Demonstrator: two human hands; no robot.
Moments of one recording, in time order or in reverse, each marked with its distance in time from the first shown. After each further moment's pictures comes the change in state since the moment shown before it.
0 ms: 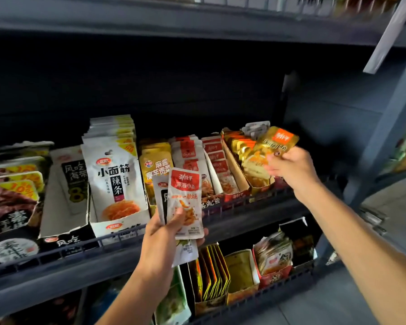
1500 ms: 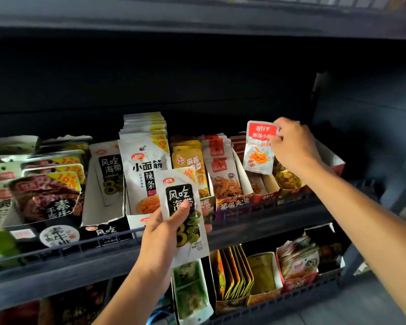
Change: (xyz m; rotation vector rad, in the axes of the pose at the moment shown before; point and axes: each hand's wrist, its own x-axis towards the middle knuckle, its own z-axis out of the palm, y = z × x) left_hand -0.010 0.032 -0.036 0.072 0.056 0.015; right_hand 0.007 -0.060 0.063 -0.755 0.130 -0.509
